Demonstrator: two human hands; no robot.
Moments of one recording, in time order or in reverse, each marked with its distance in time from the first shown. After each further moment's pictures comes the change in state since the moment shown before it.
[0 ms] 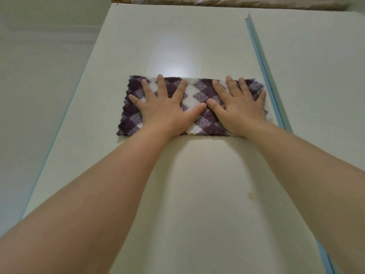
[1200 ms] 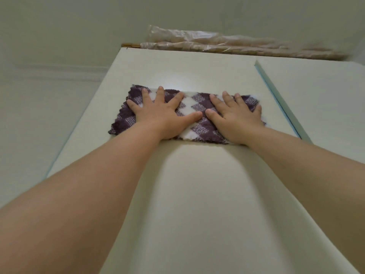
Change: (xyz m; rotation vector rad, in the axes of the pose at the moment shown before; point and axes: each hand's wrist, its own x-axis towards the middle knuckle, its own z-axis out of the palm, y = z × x) left_hand 0.109 -0.042 -0.020 0.022 0.032 0.053; right_hand 0.100 -0.035 -0.009 0.011 0.019 -0.003
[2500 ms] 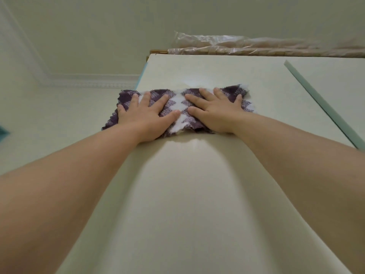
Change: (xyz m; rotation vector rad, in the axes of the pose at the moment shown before) left_hand -0.017 -0.102 -0.009 -0.004 0.000 -0.083; right_hand 0.026 -0.096 0.006 0.032 -0.052 -0.240
